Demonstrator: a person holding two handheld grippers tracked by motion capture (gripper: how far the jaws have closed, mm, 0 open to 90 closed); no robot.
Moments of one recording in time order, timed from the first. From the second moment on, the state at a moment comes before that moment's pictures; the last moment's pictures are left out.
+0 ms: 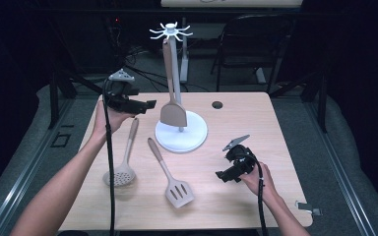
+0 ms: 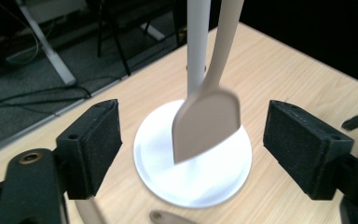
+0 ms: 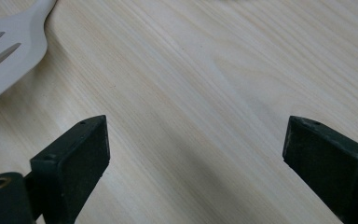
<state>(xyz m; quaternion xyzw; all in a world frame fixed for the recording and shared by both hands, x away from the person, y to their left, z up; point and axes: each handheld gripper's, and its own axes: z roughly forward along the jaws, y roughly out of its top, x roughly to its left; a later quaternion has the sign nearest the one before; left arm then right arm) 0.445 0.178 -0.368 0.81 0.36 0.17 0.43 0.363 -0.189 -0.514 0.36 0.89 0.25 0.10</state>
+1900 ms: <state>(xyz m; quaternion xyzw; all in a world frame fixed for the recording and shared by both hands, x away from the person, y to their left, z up) 0.391 0.180 -0.505 0.82 0.44 0.15 0.34 0.335 -0.142 -0.506 0.30 0.90 0.30 0.08</state>
